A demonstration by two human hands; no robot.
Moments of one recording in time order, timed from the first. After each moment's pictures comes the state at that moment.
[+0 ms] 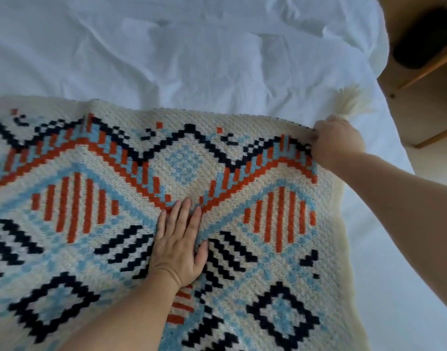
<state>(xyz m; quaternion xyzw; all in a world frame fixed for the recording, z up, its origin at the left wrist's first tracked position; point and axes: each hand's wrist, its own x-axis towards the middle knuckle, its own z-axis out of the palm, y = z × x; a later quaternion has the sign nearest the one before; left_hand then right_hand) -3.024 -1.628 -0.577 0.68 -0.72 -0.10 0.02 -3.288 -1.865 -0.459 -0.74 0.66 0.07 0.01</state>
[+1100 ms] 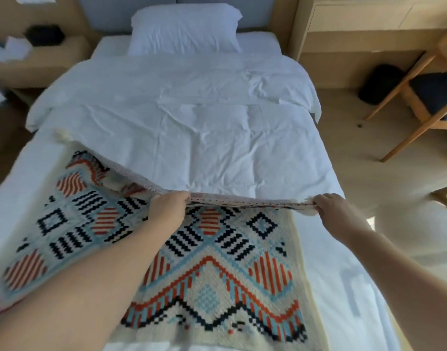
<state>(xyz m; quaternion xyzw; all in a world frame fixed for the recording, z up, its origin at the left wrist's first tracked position) -2.993 -1.503 -0.265 0.76 -0.64 -0.11 0.06 -3.383 -1.543 -0.241 -0.79 0.61 -0.01 0.10</state>
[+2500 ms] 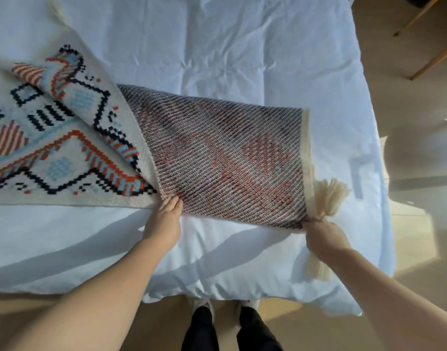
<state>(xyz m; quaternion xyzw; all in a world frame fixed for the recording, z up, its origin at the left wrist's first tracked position) -3.045 -1.191 -0.451 0.75 -0.61 -0.24 -0.08 -3.417 -1.255 -0.419 -0.76 0.58 0.23 0.20</state>
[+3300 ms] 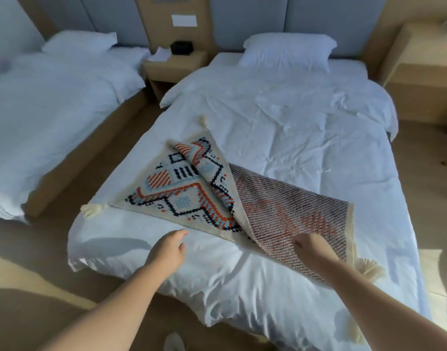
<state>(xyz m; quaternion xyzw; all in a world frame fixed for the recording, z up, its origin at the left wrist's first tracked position) -2.949 -1.051 -0.183 0.86 -0.43 -0.24 0.11 -3.250 -1.232 -0.215 -0.81 0.52 0.04 0.26</state>
